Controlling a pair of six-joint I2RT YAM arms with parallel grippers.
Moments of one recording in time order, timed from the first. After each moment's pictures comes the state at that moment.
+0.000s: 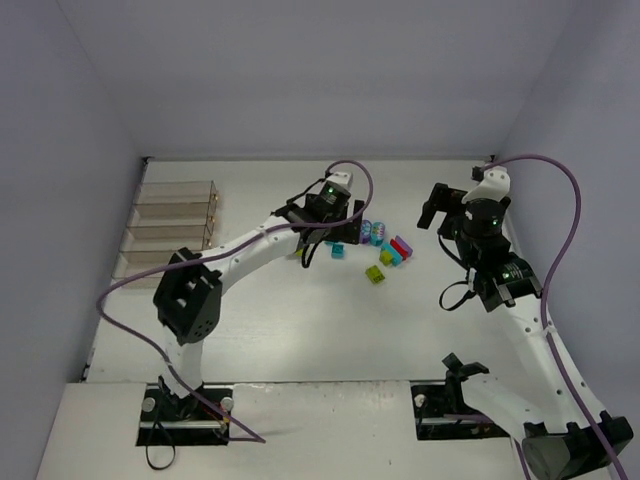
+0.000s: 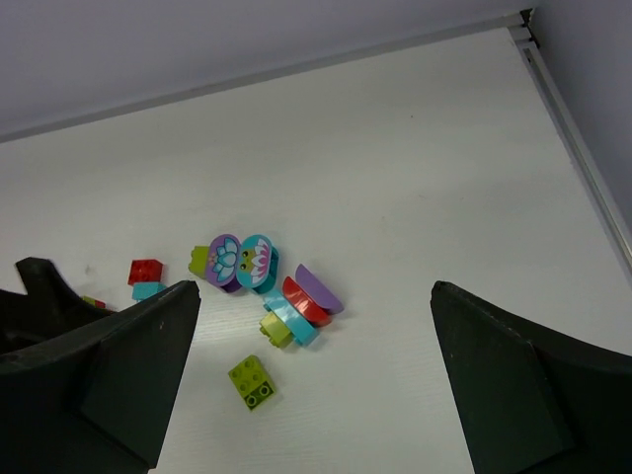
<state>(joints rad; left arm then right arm) -0.77 1.87 1.59 -0.46 -0.18 -0.46 0.27 0.93 1.00 -0.37 0.31 0.28</state>
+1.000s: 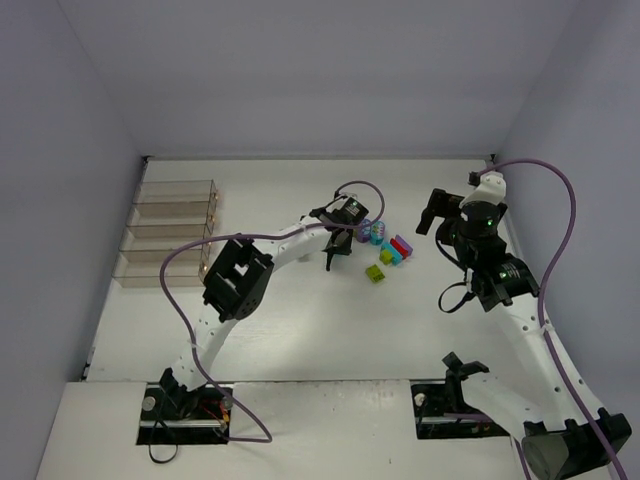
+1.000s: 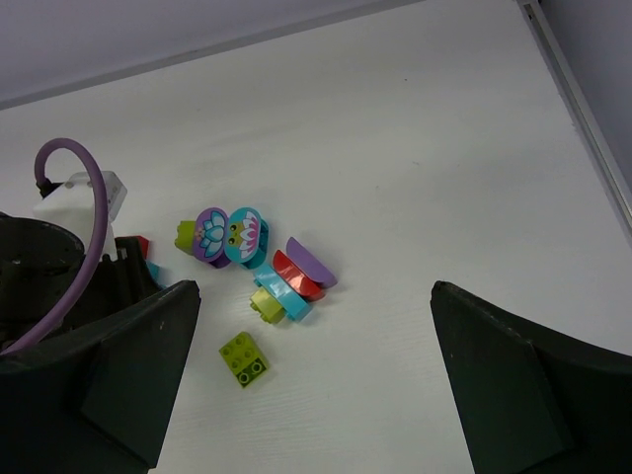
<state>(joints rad) -0.78 2.28 1.86 -0.63 -0.29 -0.54 0.27 0.93 0.97 -0.42 0.31 0.32</state>
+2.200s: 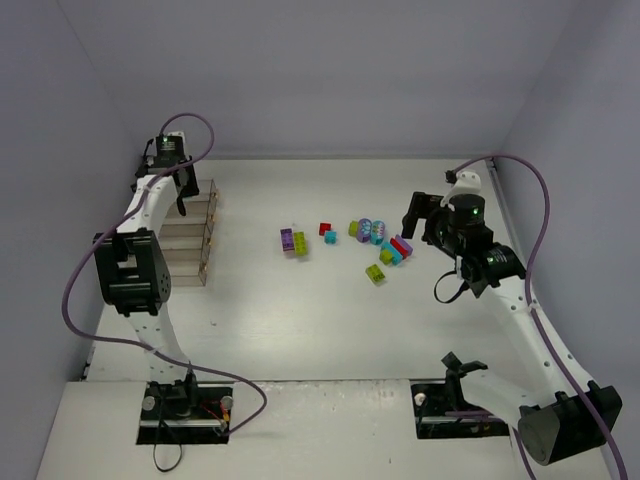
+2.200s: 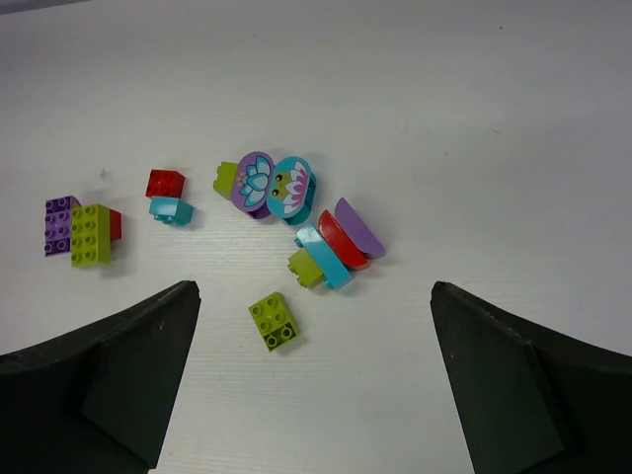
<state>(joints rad) 0.04 1.90 1.65 -0.54 -0.15 -0.13 0.27 1.04 0.97 -0.42 0.13 0.29</state>
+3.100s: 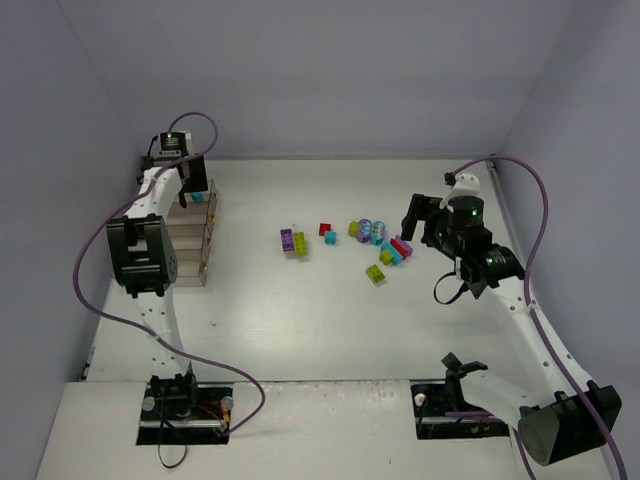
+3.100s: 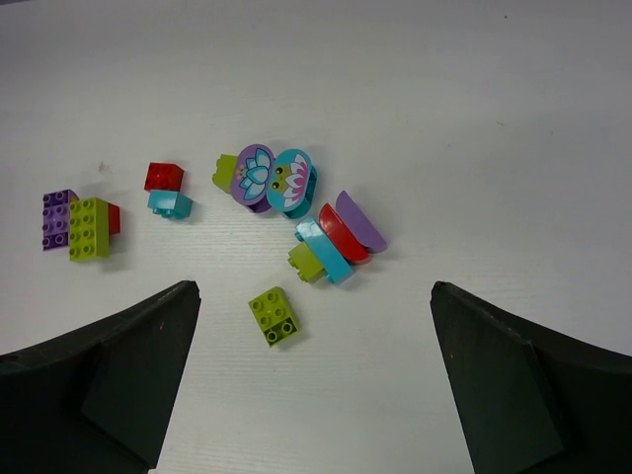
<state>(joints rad) 0.07 2.19 1.92 -0.56 -0.08 -0.06 0.27 1.04 0.96 -0.42 0.12 0.29</state>
